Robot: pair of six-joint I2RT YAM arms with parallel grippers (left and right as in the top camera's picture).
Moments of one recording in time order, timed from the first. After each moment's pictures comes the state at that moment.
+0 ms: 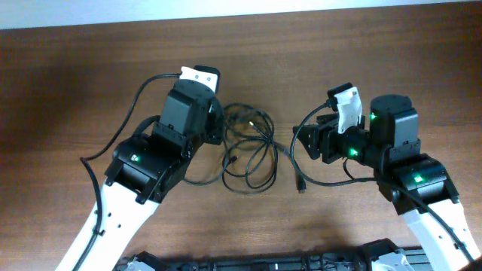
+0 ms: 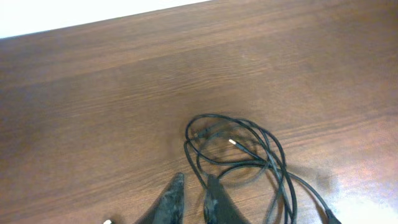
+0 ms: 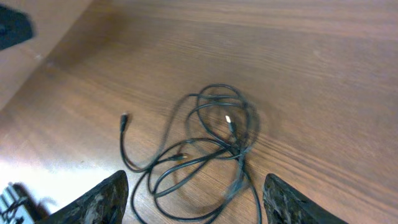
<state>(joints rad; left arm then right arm) -0.56 1.26 1.35 -0.83 -0.21 -0.19 0.21 0.99 0.96 -0.62 -0.48 0.10</state>
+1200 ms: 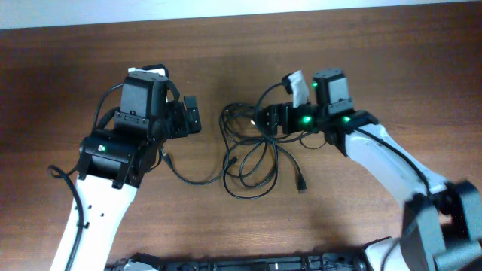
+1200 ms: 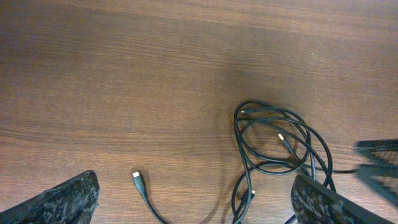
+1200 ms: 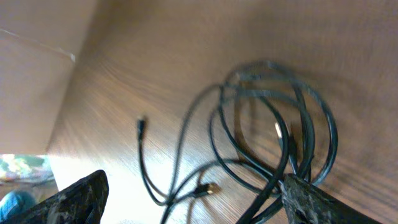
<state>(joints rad) -0.31 1.26 1.35 -0.96 -0.15 -0.34 0.28 1.59 0.96 -0.19 -0.69 0.32</state>
